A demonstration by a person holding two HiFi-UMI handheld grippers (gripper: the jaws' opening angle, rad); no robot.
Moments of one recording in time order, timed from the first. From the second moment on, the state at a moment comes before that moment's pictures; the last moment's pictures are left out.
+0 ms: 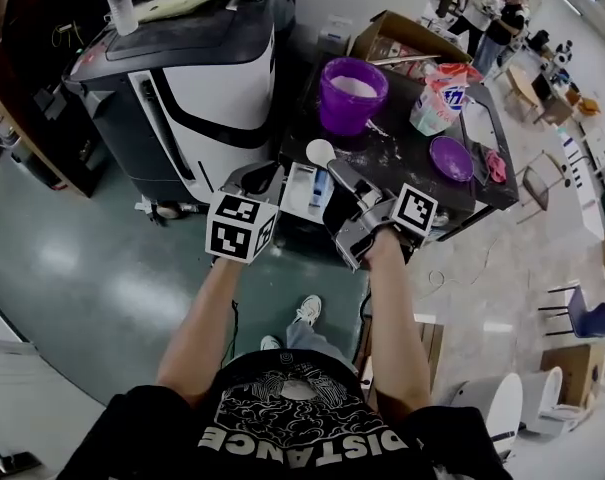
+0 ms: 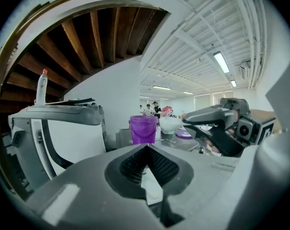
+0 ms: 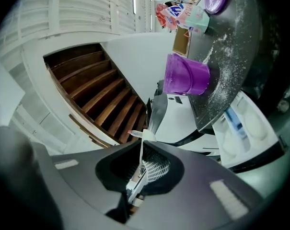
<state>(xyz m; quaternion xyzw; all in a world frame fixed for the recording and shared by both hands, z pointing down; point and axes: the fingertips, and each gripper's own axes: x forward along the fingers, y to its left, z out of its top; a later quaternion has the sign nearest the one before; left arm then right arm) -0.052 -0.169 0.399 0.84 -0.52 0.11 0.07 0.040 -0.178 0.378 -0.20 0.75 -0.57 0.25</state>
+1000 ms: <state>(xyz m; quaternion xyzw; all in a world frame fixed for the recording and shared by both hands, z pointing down) 0.009 -0.155 0.434 0.85 -0.51 0.11 0.10 0.094 -0.163 0.437 -0.25 0.79 -0.53 0.15</state>
